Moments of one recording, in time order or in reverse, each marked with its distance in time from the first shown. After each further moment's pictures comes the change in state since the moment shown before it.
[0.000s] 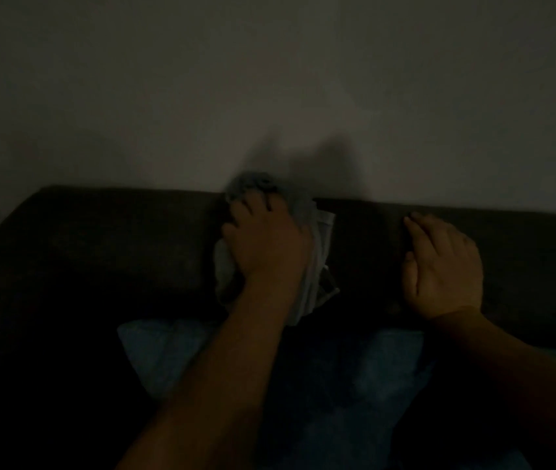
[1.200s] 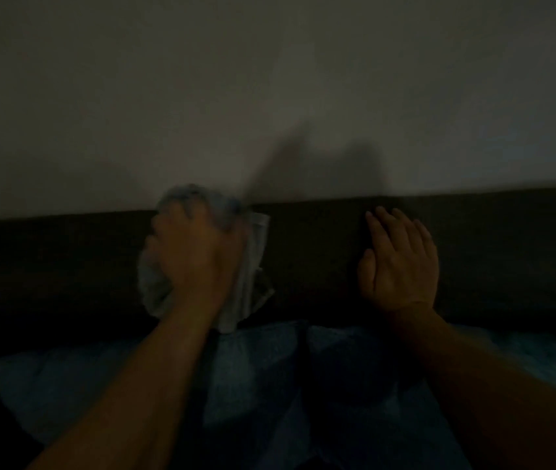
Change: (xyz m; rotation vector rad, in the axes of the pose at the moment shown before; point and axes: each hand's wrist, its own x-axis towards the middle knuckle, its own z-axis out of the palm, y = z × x) left_hand -0.032 0.106 0.021 -0.056 0.255 -0.061; right_hand -0.036 0.126 -0.032 -0.008 0.043 0.154
